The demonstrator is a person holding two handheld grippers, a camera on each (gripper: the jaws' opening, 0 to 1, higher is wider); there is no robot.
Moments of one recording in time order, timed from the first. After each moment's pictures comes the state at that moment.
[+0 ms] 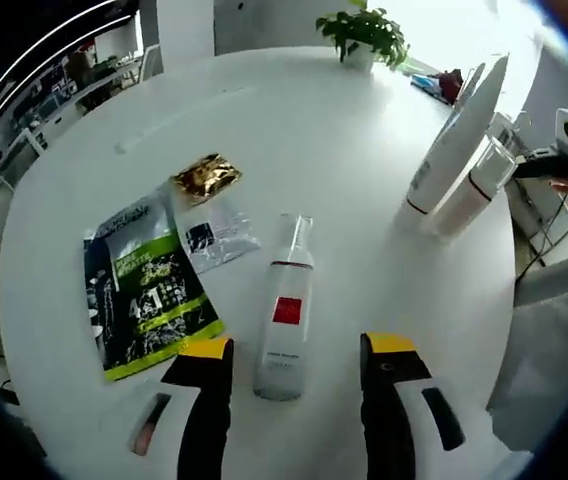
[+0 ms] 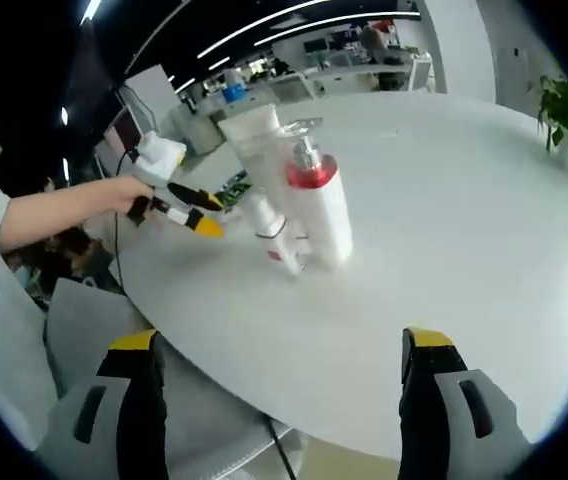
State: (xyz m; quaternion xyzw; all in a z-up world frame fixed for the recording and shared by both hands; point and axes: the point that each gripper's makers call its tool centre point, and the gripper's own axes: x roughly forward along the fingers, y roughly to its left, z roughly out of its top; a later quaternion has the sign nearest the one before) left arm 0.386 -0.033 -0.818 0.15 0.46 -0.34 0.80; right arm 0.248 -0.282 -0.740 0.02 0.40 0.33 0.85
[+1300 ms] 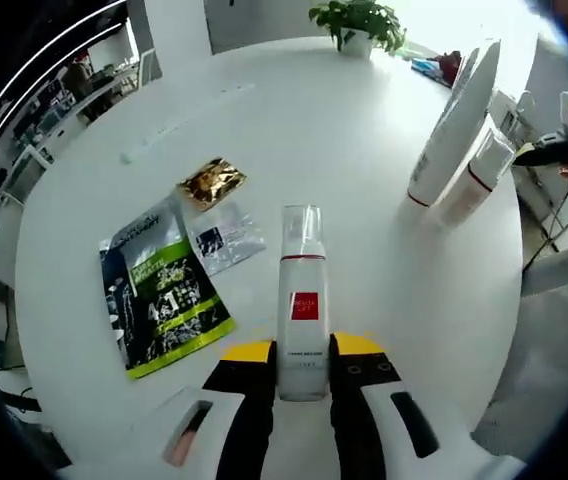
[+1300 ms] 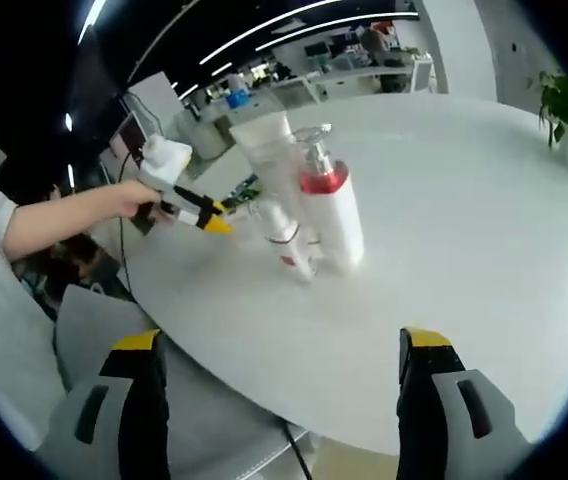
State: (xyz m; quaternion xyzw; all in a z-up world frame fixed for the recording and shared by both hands) left arm 0.377 -0.028 -0.796 0.19 0.45 -0.32 0.81; right arm 0.245 -0.271 -0.732 0.05 0.39 0.34 0.85
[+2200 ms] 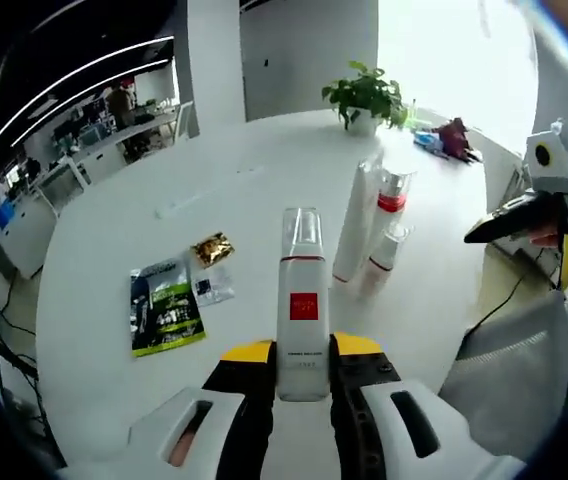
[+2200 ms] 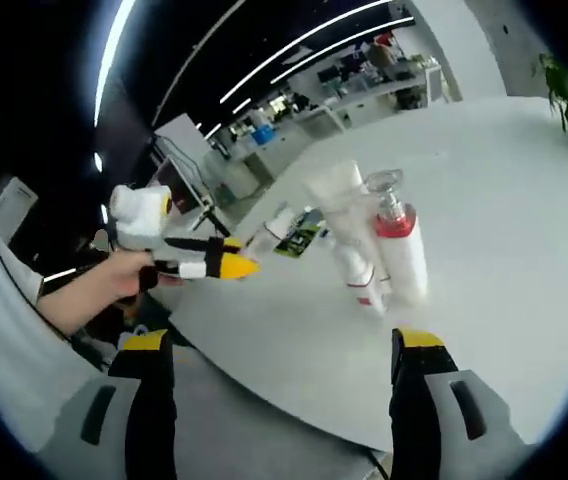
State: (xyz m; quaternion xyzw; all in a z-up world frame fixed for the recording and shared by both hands) left arm 0.311 -0.068 -0.696 0.11 0.33 -0.29 0.89; right arm 0.239 -0.215 -0.662 0.19 0.31 0.39 0.85
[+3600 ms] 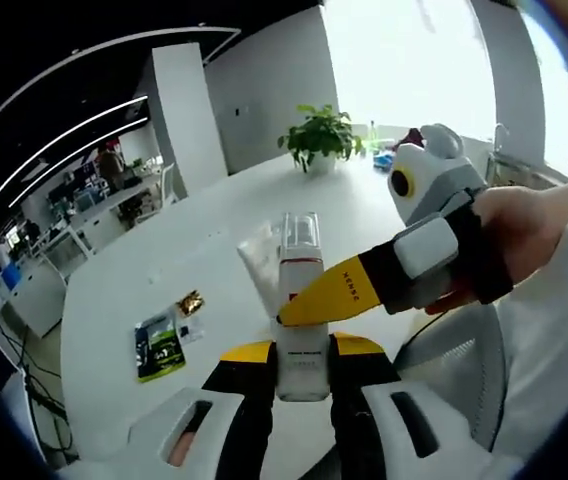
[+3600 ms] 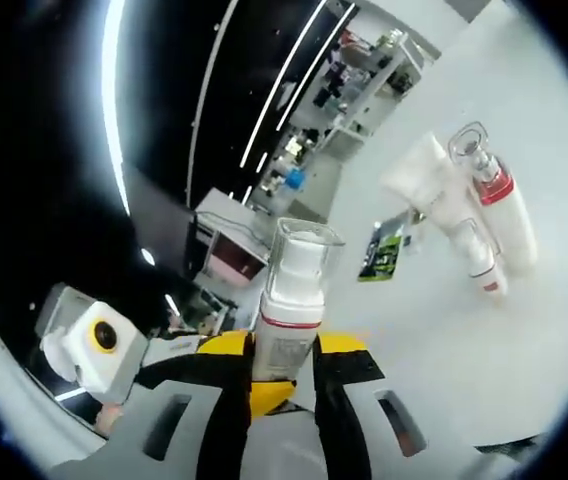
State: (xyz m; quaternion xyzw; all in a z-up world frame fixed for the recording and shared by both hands) left arm 0.225 -0.124 -0.627 0.17 0.24 -0.32 0.90; right arm 0.234 -0.130 -0.626 0.38 0.28 0.41 0.78
